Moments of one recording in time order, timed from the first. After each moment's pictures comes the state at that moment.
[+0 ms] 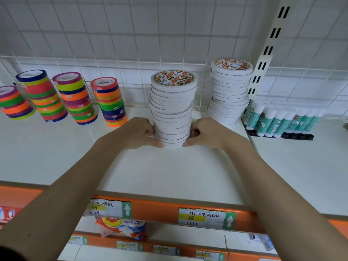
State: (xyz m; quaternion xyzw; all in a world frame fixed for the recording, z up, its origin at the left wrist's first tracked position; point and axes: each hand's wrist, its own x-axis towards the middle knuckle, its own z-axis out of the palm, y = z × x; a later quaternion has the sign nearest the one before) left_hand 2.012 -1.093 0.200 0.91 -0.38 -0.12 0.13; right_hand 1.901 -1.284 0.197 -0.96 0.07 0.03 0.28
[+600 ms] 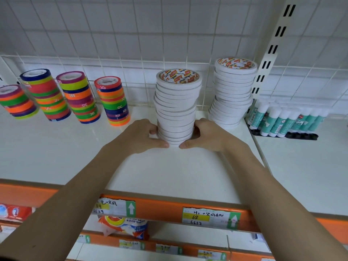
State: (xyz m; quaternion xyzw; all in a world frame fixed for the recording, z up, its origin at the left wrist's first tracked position) left_hand 2.001 -1.090 0.190 0.91 -0.35 -0.08 0.19; right_hand 1.905 -1.280 0.183 -0.94 0.06 -0.03 0.32
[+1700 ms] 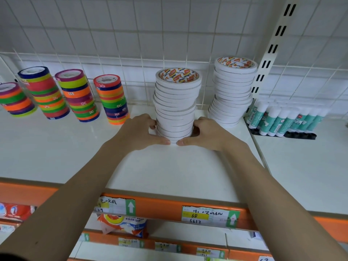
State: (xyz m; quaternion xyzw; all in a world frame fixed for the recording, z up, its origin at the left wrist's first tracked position) left_hand 2.006 -1.091 0.191 0.92 -0.35 -0.04 0.17; right_hand 1.900 -1.277 0.188 -0.95 0.06 -0.03 0.31
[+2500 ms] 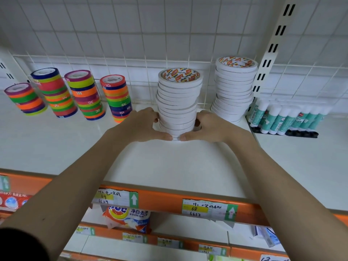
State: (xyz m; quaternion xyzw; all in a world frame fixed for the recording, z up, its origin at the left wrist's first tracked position) left_hand 1.992 -1.093 0.219 0.92 -0.36 -0.05 0.11; right_hand 1.906 -1.284 0.198 -0.96 0.03 0.00 0.29
